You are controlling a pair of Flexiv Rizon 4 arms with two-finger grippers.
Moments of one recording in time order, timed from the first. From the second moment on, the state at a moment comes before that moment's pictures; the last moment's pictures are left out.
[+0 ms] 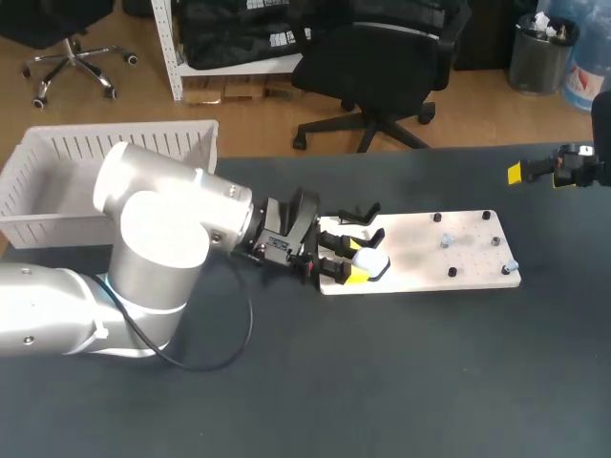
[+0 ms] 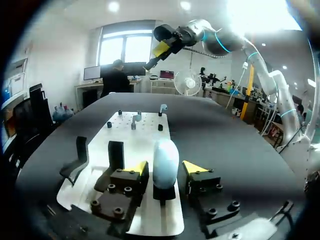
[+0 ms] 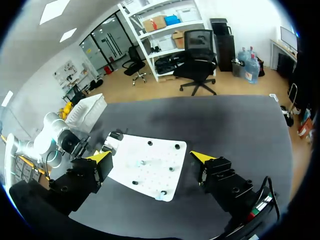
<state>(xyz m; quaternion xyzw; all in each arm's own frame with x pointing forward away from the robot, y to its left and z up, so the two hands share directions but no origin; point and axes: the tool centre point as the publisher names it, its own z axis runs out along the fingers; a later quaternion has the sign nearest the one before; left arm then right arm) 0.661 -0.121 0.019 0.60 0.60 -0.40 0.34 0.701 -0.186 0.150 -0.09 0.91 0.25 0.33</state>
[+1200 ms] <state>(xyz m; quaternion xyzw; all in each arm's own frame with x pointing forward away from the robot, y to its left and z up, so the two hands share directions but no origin) 0.647 -0.107 0.116 0.56 0.51 -0.46 0.45 0.701 -0.186 0.150 -0.09 0.91 0.25 0.33</state>
